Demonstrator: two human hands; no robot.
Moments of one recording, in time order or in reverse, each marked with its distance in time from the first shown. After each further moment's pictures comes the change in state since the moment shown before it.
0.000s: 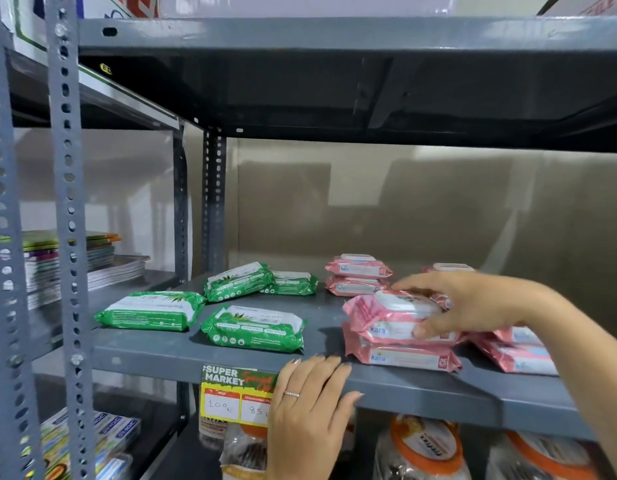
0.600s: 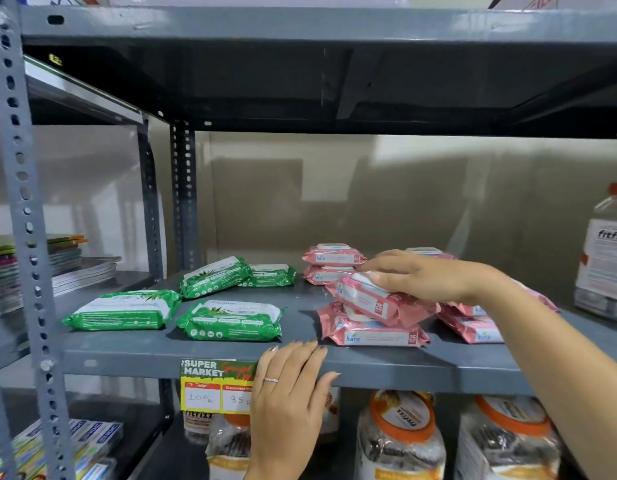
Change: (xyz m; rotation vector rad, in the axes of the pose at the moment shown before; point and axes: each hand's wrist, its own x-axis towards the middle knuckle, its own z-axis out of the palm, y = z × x) left_hand 0.000 0.003 -0.005 -0.054 -0.054 -0.046; right_hand 0.007 -0.003 0.012 0.192 0.078 0.043
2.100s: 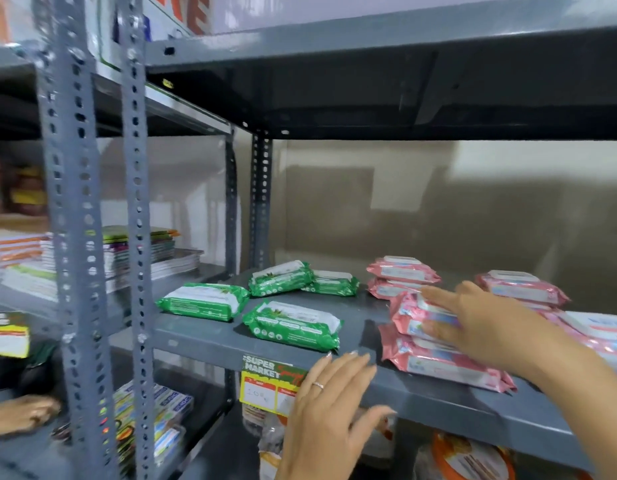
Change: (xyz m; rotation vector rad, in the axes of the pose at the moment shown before) left_hand 0.011 -0.006 -0.028 -0.081 -0.193 -0.058; right_hand 0.011 -0.018 0.031 -0.399 0.107 0.116
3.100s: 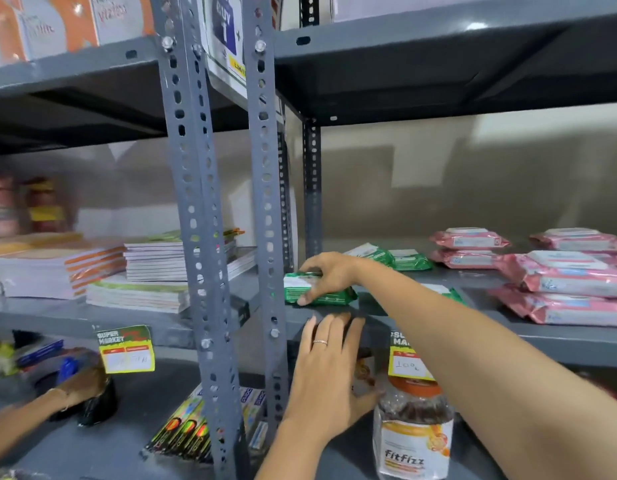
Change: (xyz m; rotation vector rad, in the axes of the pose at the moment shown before) left_hand -0.025 -0.154 -0.144 0.346 -0.486 0.000; right_hand 0.146 -0.311 0.025 0.336 -0.184 -0.339
